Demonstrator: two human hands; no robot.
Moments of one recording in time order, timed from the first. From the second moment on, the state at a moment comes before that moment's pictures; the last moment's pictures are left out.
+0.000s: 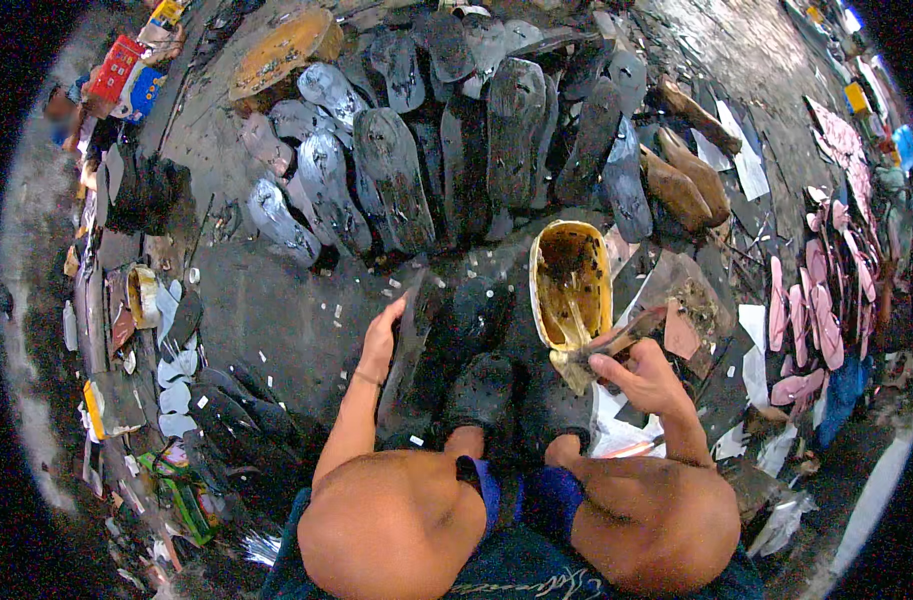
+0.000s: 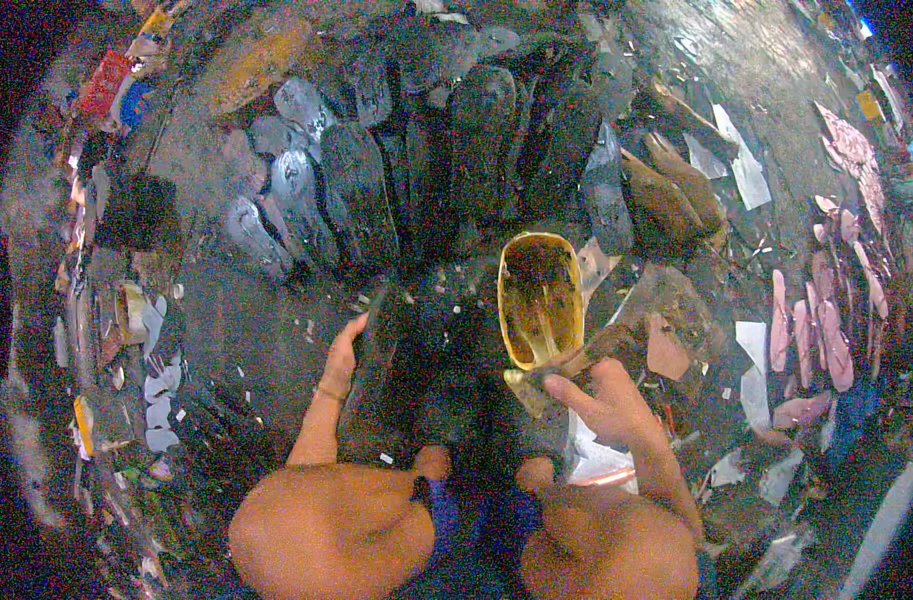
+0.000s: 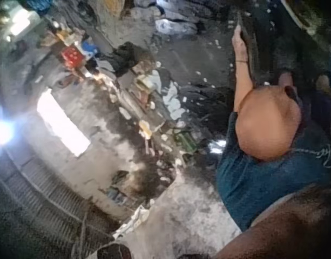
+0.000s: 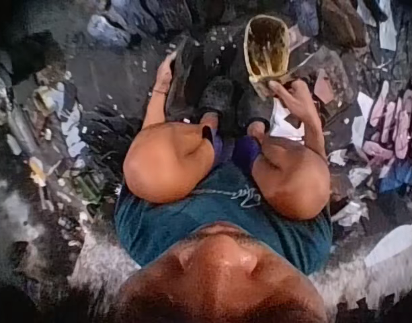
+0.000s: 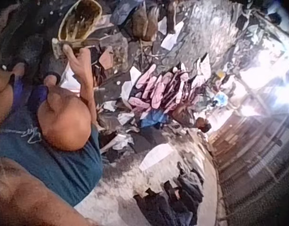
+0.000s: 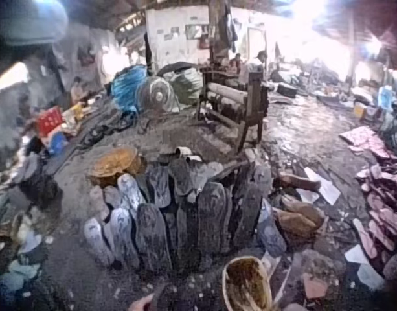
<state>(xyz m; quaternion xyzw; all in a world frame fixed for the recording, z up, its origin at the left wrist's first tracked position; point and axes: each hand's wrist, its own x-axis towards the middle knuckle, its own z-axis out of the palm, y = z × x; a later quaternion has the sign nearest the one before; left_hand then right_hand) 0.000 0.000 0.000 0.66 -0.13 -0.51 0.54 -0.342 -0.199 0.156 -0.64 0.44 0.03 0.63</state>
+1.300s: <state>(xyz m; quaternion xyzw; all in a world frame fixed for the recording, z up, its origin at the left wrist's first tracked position) -0.023 -0.034 0.044 0.46 -0.14 -0.50 0.72 -0.199 -0.265 0.157 -0.73 0.31 -0.33 0.52</state>
